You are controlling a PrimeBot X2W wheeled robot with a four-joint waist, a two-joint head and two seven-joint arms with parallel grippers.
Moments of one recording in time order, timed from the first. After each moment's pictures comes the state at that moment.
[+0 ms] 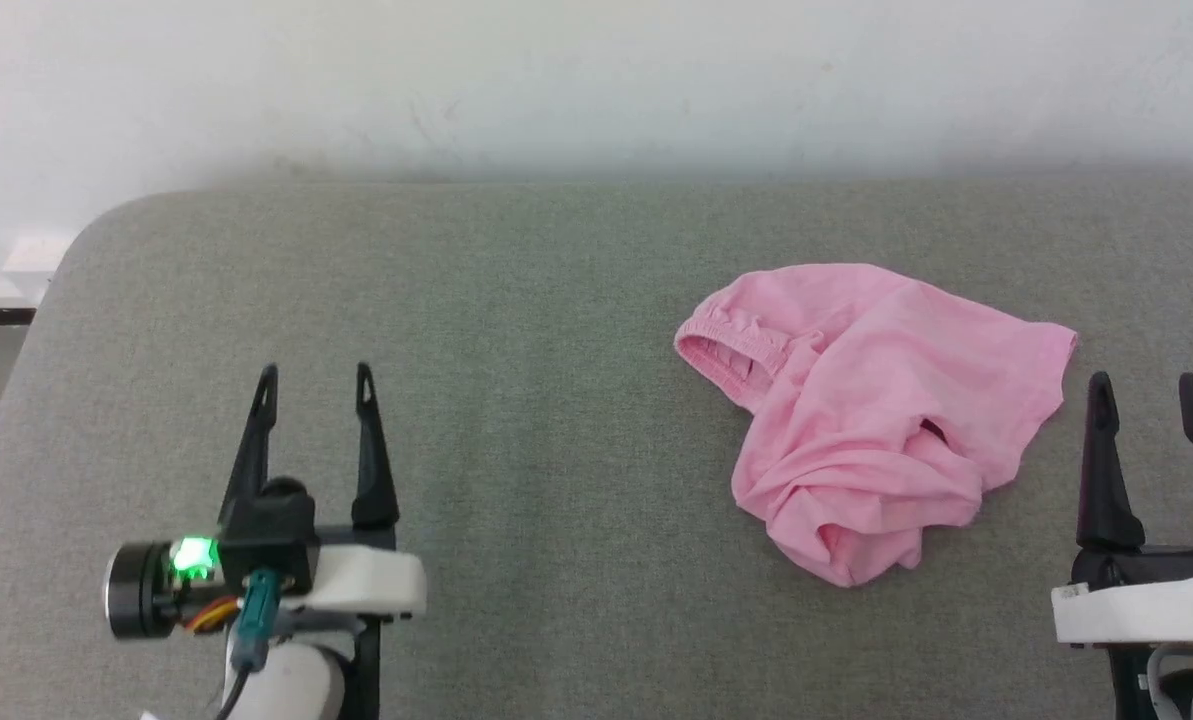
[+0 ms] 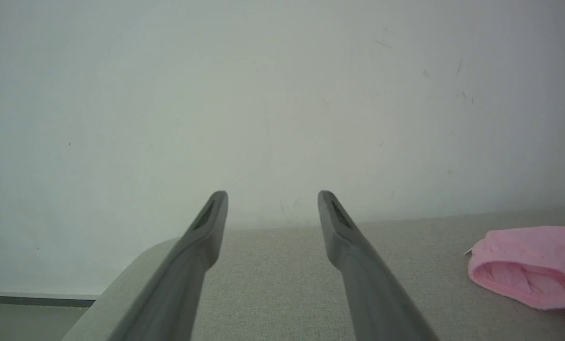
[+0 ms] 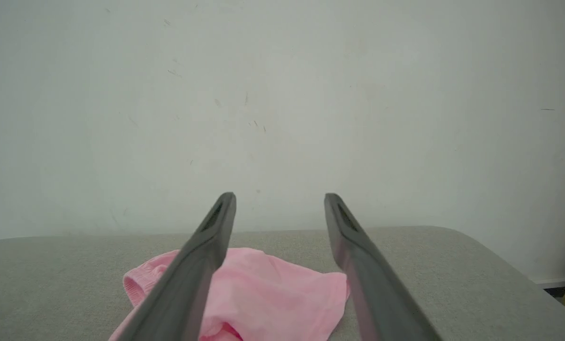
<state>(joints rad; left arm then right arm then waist) -0.18 0.34 -0.40 0.02 -0.25 0.48 -0.26 0.01 -0.05 -0.18 -0.07 0.12 0.13 -0.26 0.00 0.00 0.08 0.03</state>
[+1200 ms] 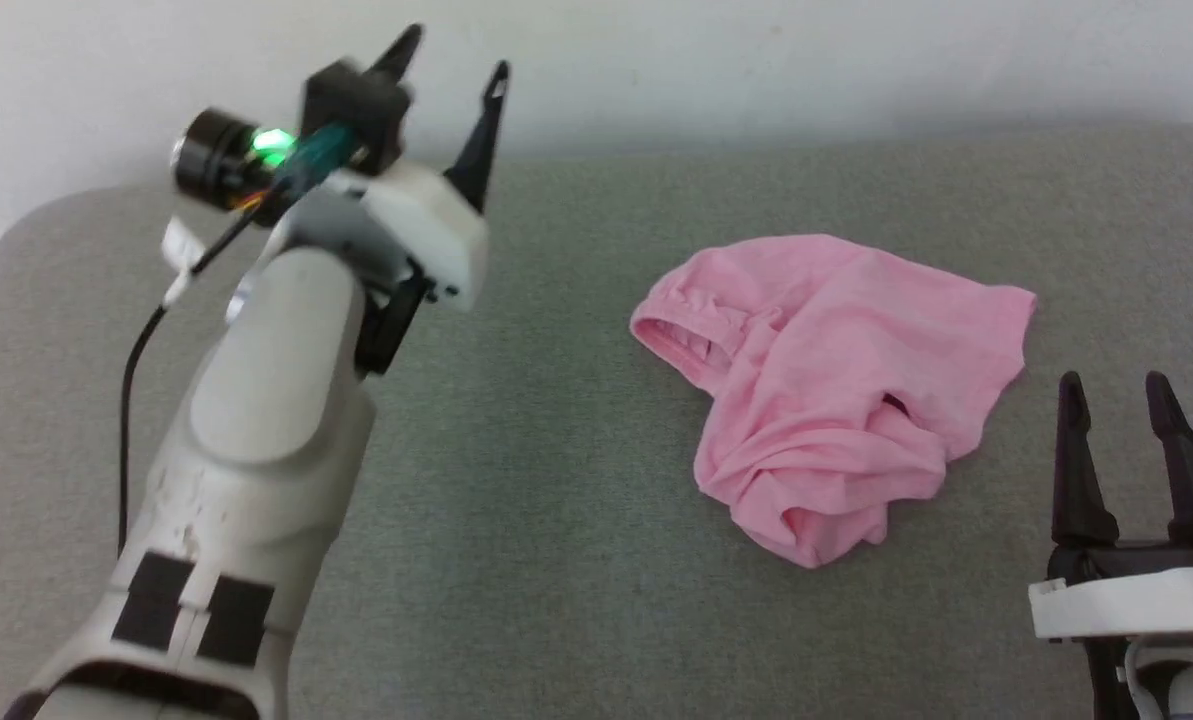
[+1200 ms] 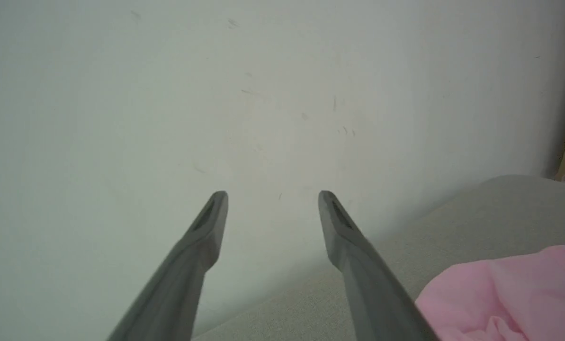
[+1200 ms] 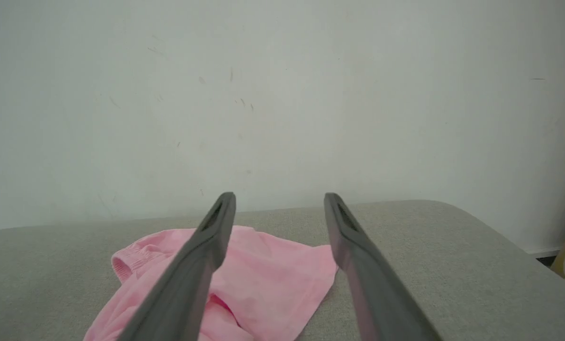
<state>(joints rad) -0.83 0.18 -0.31 0.54 -0.12 -0.10 -0.11 0.00 -0.05 -0.16 -0.04 0.15 0.13 -0.26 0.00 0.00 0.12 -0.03</state>
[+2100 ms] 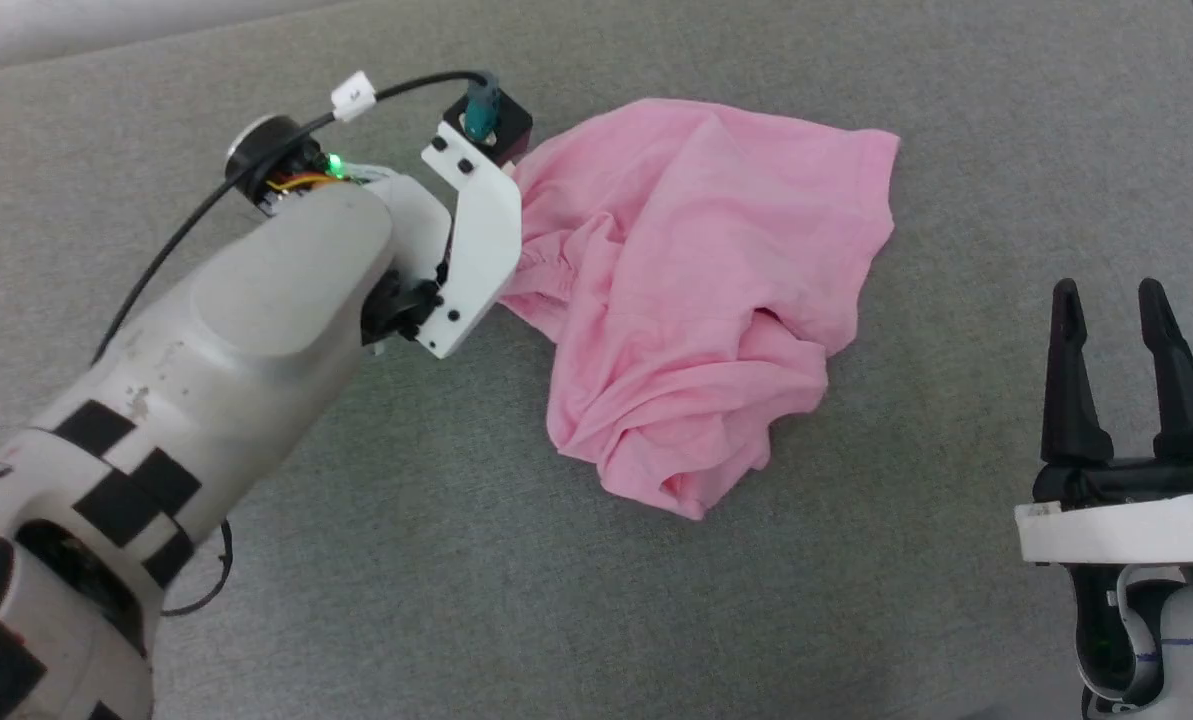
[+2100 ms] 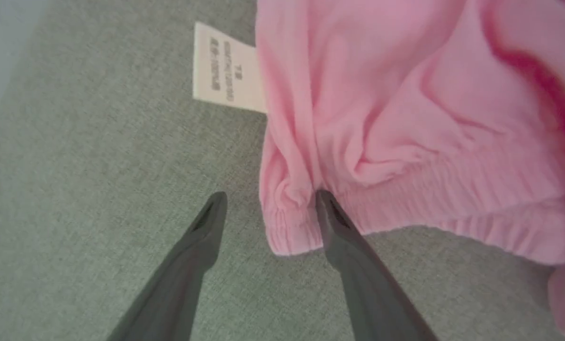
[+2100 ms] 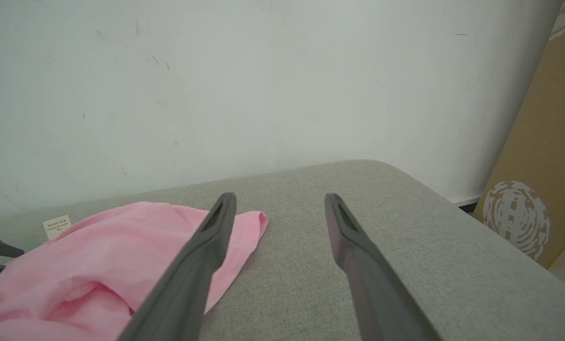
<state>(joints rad) -1.23 0.34 -1.23 0.78 -0.81 -0.13 0.64 -0.13 -0.05 -0.11 -0.04 0.23 0.13 -0.26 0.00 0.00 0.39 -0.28</state>
